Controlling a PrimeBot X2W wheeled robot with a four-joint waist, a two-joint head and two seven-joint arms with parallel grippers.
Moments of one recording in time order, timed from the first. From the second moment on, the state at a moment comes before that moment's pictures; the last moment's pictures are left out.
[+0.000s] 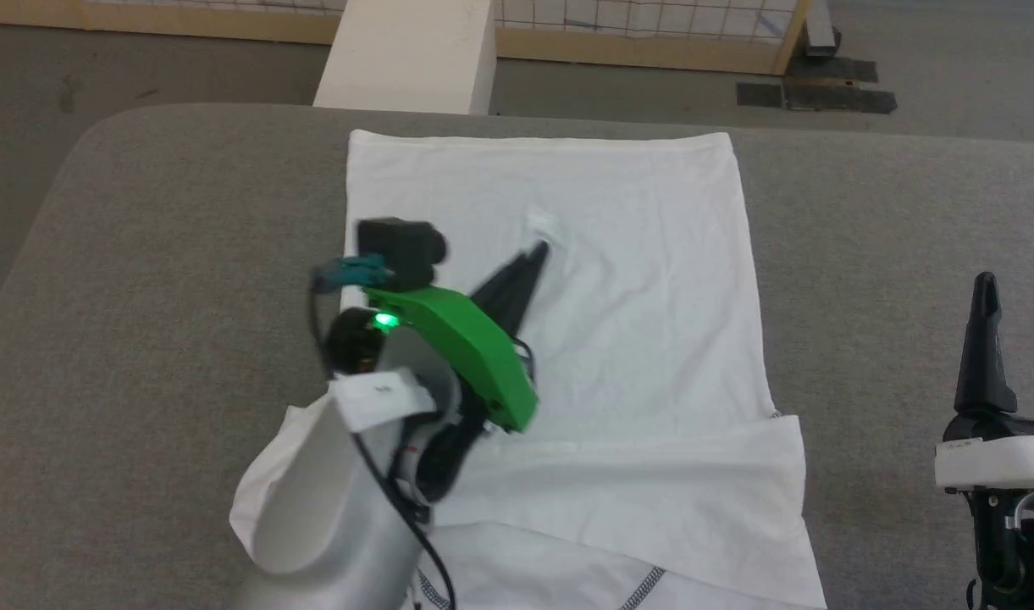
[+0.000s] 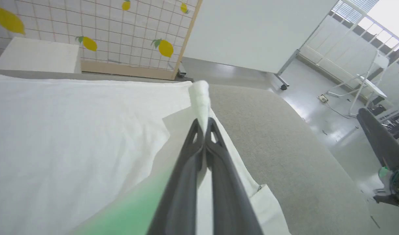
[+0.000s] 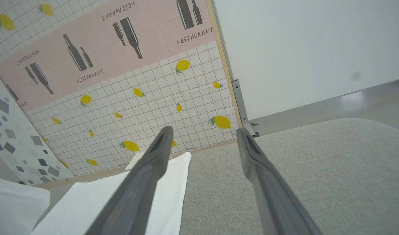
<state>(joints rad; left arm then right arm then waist) -0.46 0.05 -0.38 0.13 -0.62 -0.06 0.27 -0.10 -0.05 -0.26 -0.01 0.37 0.13 -0.16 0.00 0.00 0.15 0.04</state>
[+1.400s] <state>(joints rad) -0.42 0.38 -0.35 0.15 -0.64 0.18 -0.23 -0.14 -0.05 -0.21 0.07 0.35 0.13 -0.04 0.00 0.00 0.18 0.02</state>
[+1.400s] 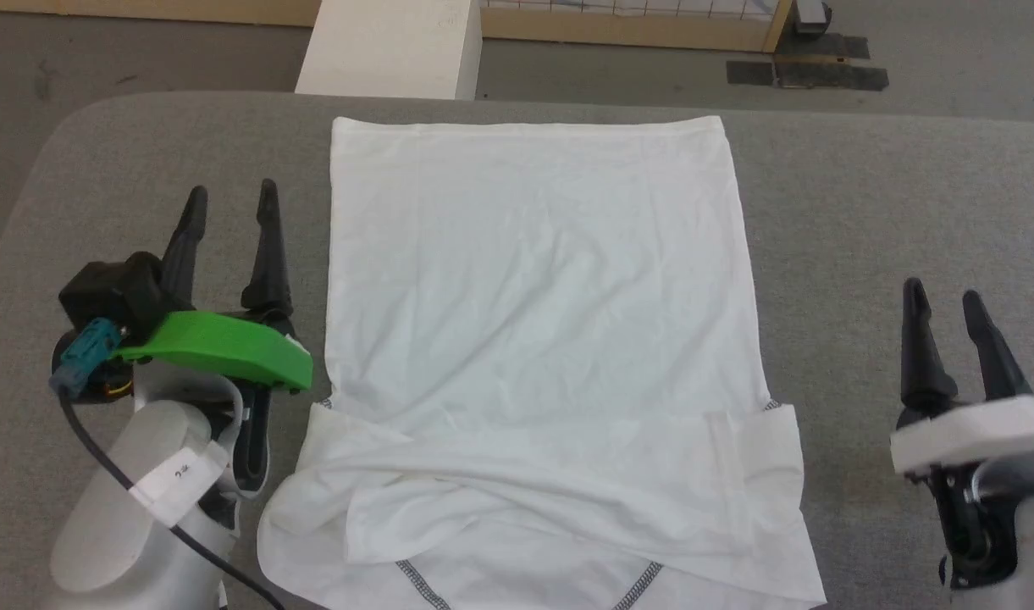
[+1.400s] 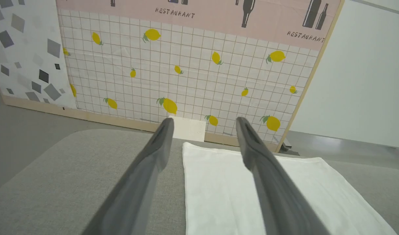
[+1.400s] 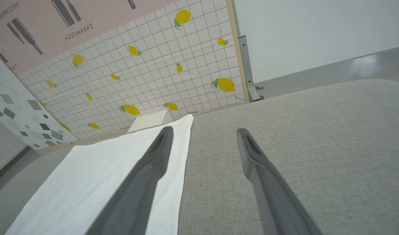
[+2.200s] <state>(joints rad) -0.46 0.32 -0.30 -0.08 -0.58 0.17 -0.25 -1.19 -0.11 -0.25 0.53 -0.13 0.13 0.90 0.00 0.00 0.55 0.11</state>
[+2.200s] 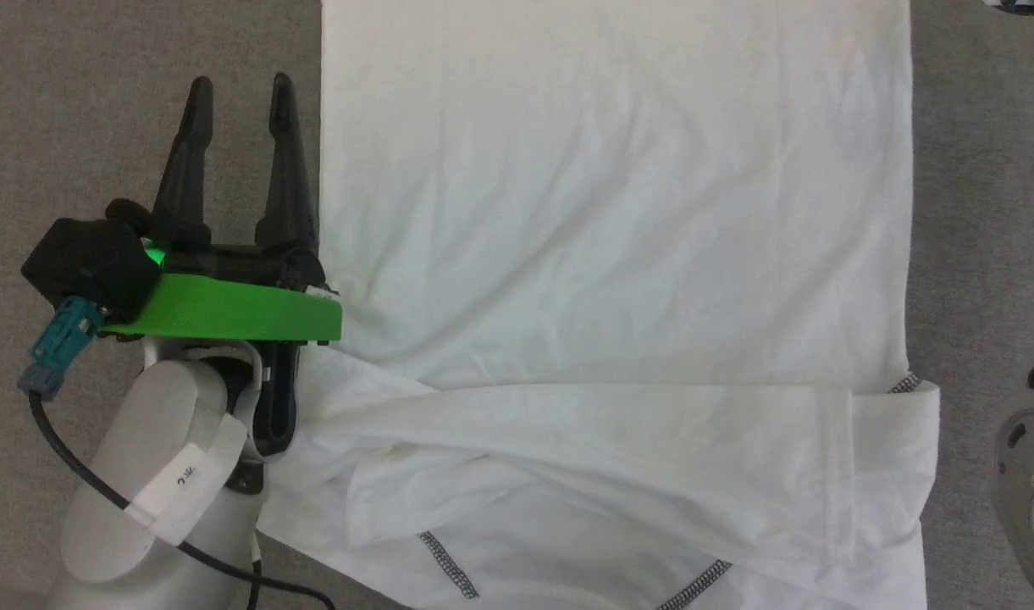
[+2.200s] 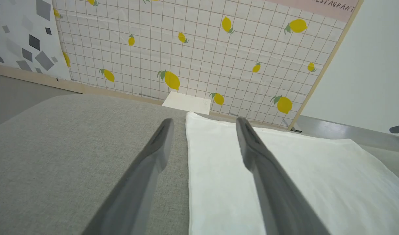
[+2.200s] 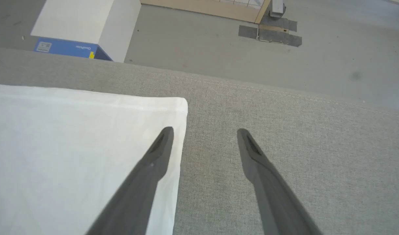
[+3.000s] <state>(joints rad) -0.69 0.42 -0.27 -0.07 -0.57 0.11 -0.06 -1.25 -0.16 -0.11 0.45 -0.10 0.13 1.18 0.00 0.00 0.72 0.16</state>
